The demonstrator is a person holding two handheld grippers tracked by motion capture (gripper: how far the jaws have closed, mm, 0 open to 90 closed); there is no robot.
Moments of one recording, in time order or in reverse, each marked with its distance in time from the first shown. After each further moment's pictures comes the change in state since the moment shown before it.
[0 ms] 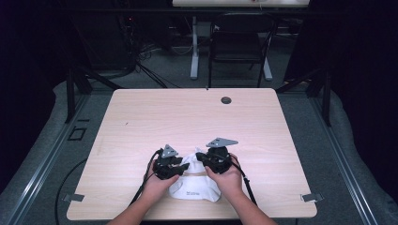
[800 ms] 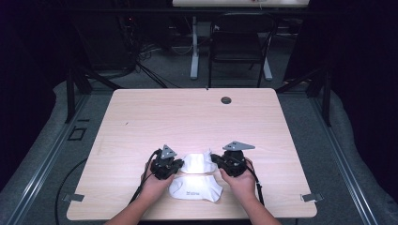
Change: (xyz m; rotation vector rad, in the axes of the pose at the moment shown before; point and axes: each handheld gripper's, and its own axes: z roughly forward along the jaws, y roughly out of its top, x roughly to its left) left arm 0.005 -0.002 -0.007 0.030 0.045 0.038; right arm -0.031 -0.025 -0.024 -0.021 -0.070 0.061
